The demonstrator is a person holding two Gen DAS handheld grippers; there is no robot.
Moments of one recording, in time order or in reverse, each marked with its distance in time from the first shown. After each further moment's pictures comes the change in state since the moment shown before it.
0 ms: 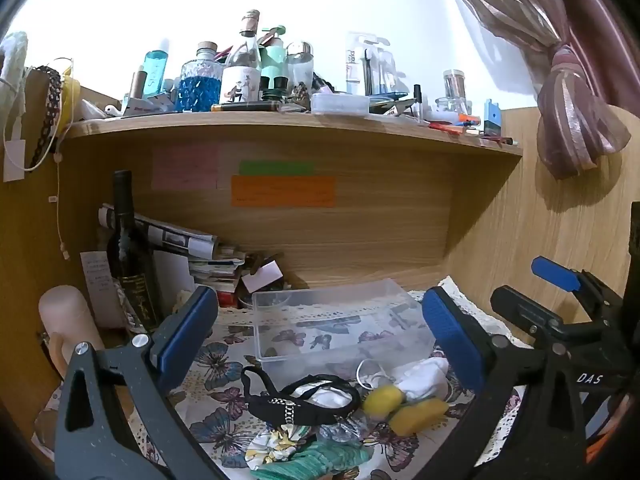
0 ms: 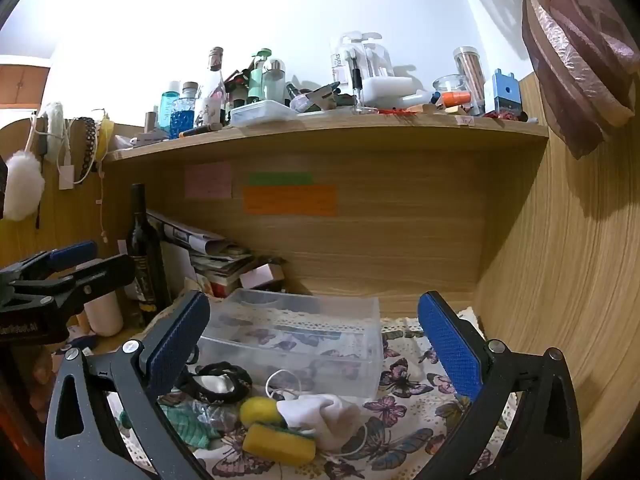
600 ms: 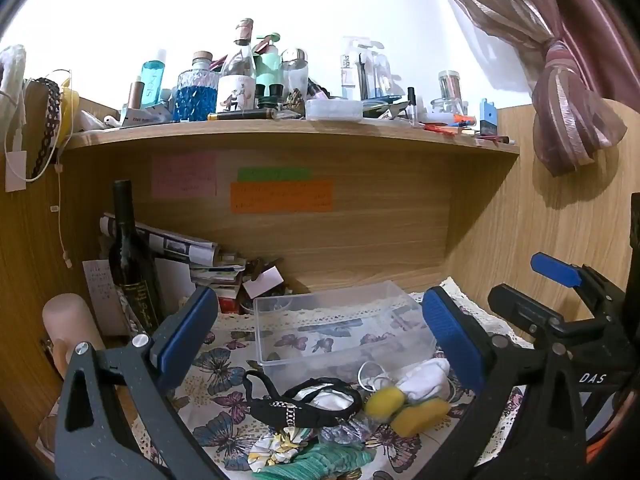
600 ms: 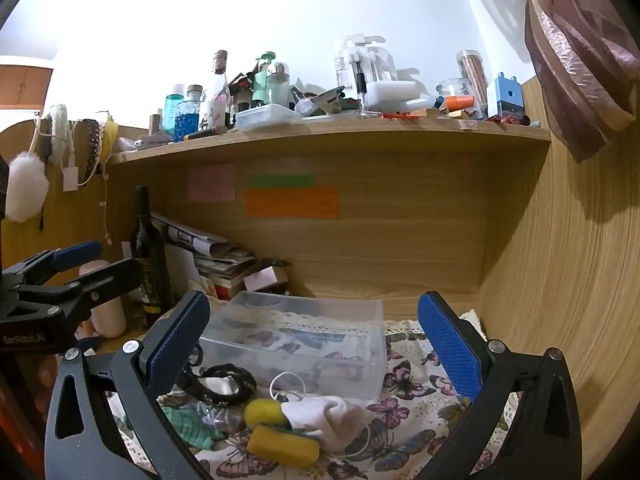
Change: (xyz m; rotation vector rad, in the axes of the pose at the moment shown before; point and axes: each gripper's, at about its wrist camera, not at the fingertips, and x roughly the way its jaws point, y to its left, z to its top) left arm -0.004 -0.008 0.005 0.021 -0.012 -0.002; right arm -0.001 0.002 0.001 -0.007 -0.008 0.006
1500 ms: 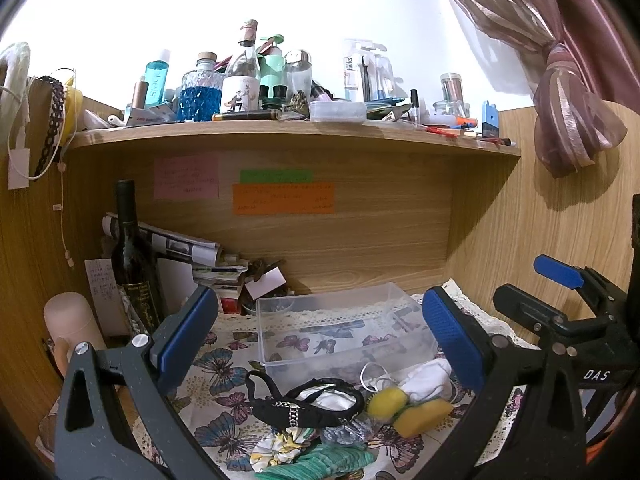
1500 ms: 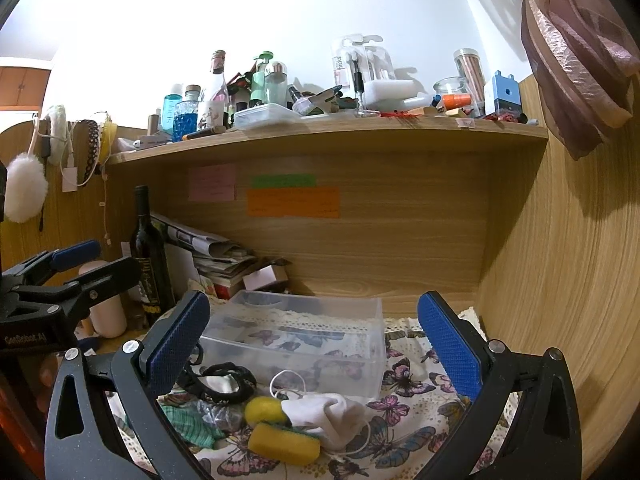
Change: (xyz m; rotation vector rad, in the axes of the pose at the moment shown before) left arm -0.001 0.001 -0.001 -0.004 -0.006 0.006; right arm -0.001 -0.001 -0.001 0.005 0.001 0.000
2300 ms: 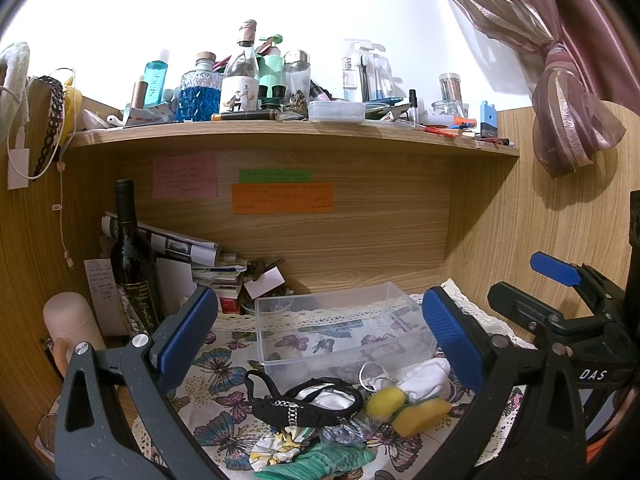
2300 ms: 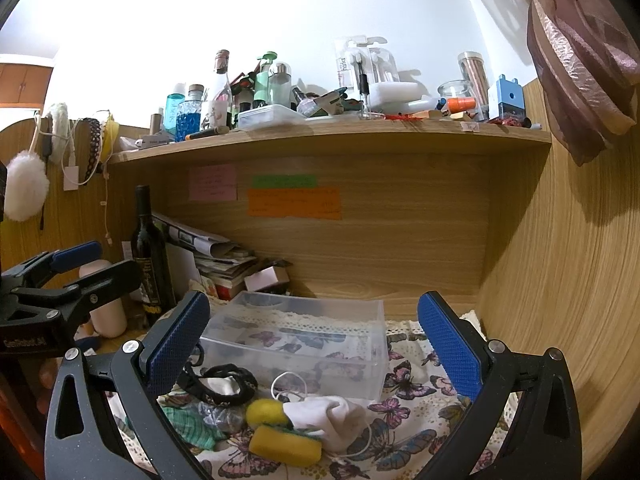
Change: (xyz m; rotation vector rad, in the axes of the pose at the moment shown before) left arm 0.000 0.001 -0.002 0.001 -0.003 0.003; right arm 0.001 0.003 0.002 -0.006 -0.001 0.000
